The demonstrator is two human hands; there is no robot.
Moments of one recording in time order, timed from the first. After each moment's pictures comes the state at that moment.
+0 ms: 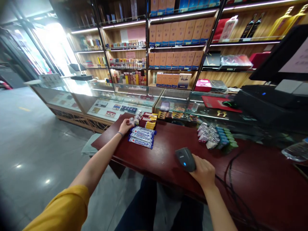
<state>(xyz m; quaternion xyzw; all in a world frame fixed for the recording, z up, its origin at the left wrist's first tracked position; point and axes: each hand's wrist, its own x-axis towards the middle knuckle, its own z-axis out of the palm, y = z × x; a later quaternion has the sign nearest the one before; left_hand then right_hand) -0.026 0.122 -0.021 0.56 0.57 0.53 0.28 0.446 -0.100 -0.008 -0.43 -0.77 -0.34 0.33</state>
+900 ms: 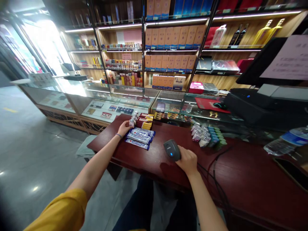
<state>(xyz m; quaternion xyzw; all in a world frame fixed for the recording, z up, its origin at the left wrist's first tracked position) -0.004 0.110 -0.013 0.56 0.51 0.54 0.35 0.408 -0.078 0.005 -0.45 -0.77 -0.28 0.36</state>
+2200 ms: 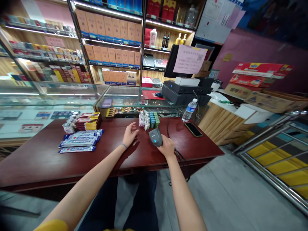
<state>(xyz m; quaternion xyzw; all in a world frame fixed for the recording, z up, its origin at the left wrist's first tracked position) 0.371 0.002 -0.017 0.67 0.32 0.52 0.42 0.579 -0.157 0.002 -0.63 -0.63 -0.31 0.32</state>
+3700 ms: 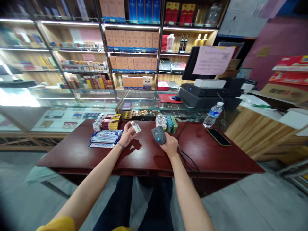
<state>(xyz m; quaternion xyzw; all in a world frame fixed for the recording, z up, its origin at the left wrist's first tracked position) 0.256 0.010 0.018 0.45 0.24 0.53 0.68 0.514 -0.100 0.011 -0.59 -0.64 -0.32 0.38</state>
